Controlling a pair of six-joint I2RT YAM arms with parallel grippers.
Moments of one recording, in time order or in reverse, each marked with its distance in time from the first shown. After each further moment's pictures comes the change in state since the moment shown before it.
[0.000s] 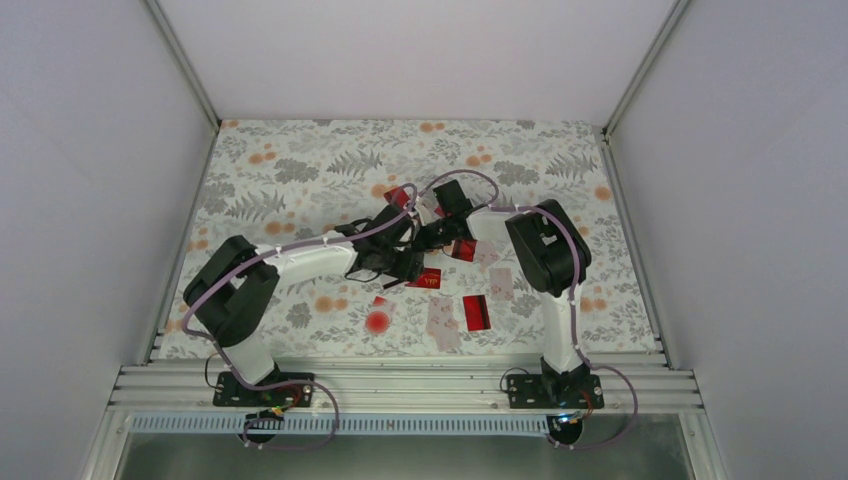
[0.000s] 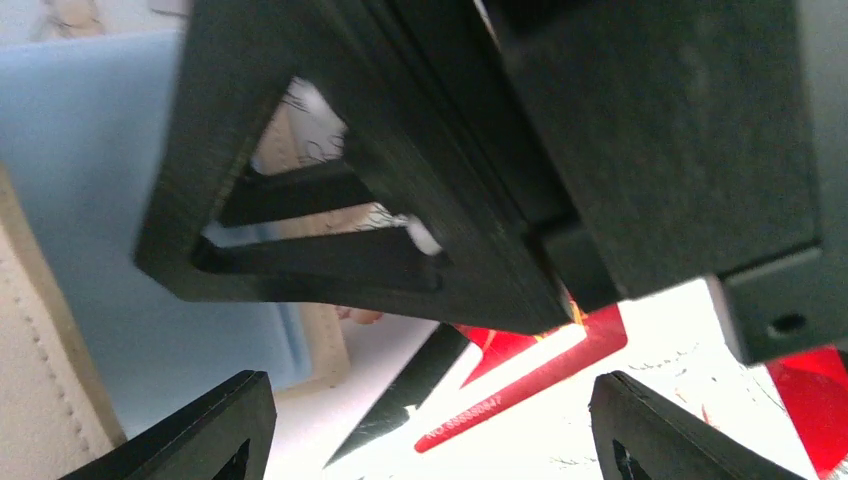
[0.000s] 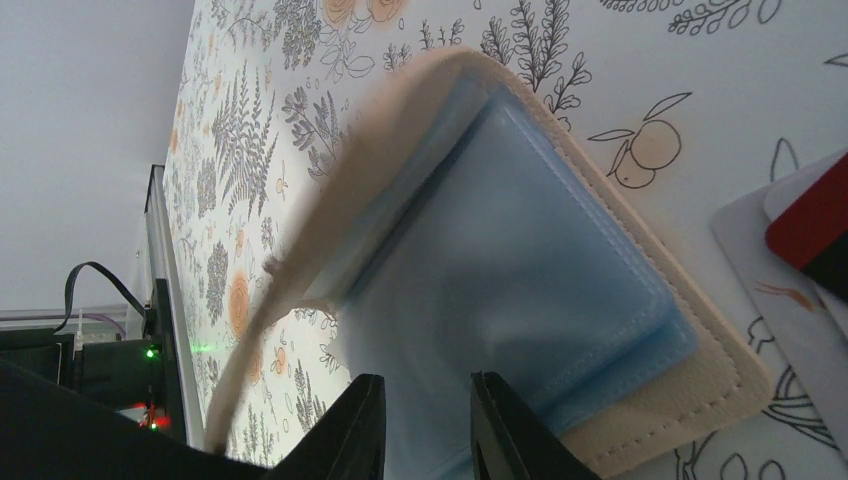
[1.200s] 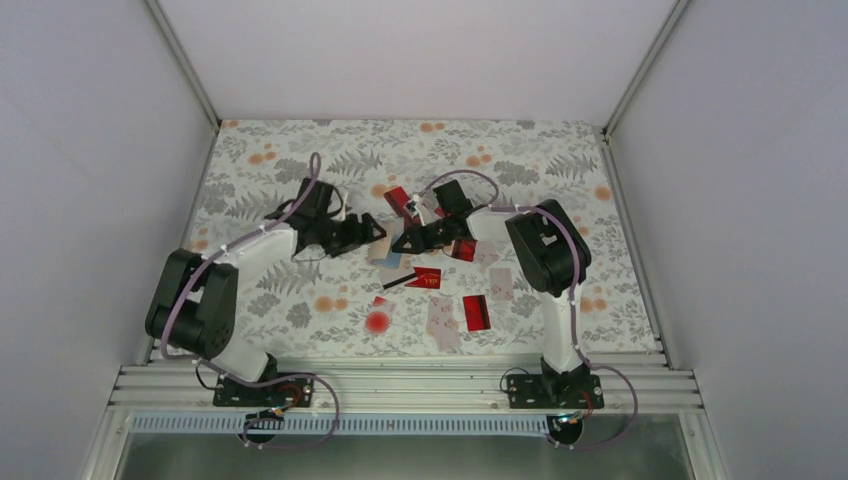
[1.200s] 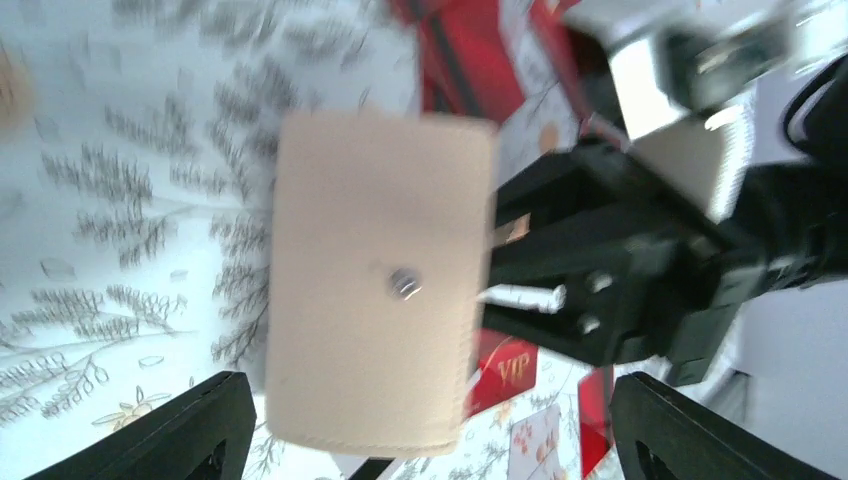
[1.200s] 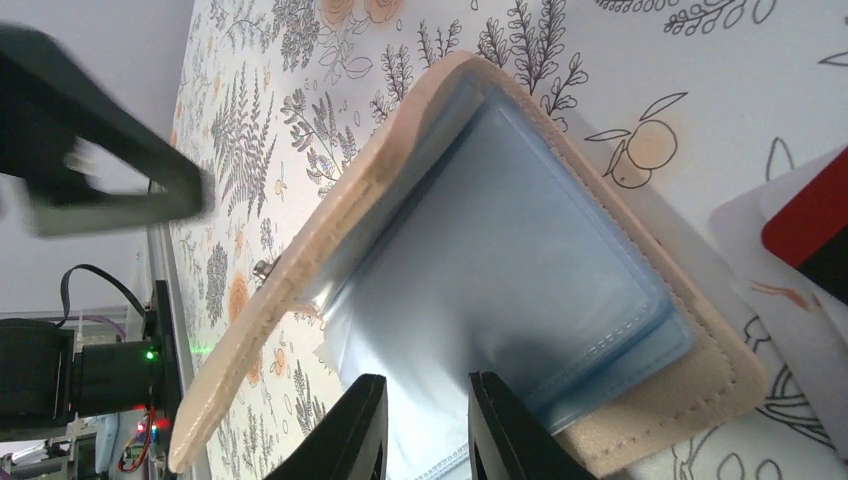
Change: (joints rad) left arm 0.460 -0.130 -0.190 0.166 0.515 -0.188; right arm -0.001 0.002 -0.001 0.008 0.002 0.006
